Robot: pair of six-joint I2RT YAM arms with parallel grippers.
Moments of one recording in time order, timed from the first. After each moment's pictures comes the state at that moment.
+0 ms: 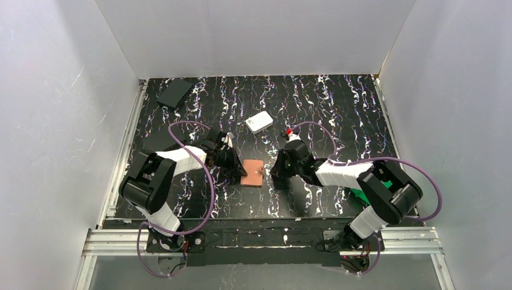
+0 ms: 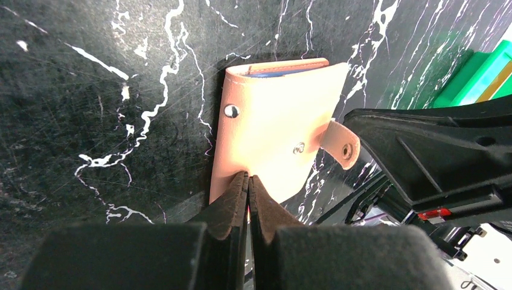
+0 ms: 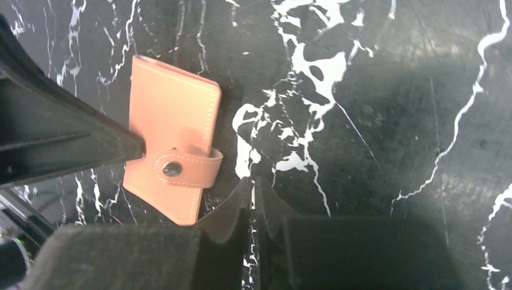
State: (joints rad) left arm -0.46 1.66 0.78 -0.18 0.45 -0.74; right arm 0.75 1.55 0.62 0.20 -0.04 0.73
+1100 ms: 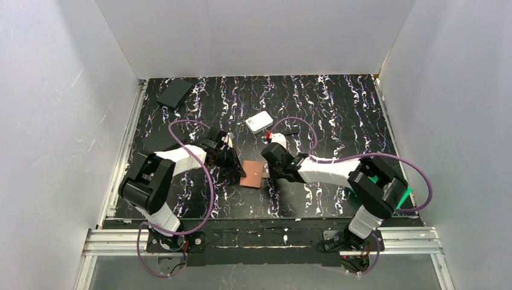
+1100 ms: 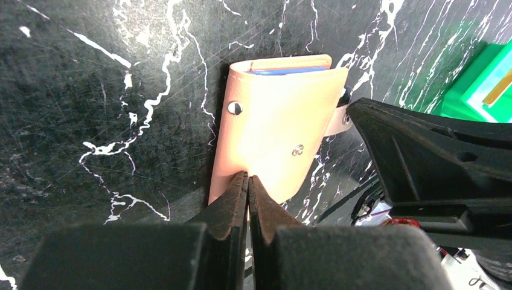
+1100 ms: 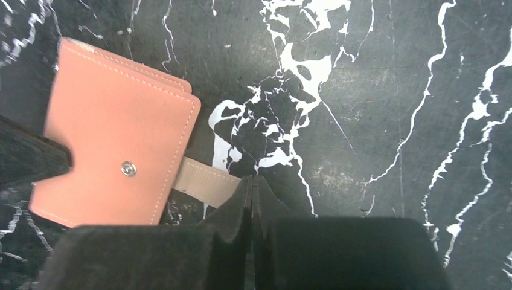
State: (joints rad) left arm -0.46 1.65 0.80 -0.24 0.46 -0.71; right arm 0.95 1.66 0.89 -0.22 0.35 0.57
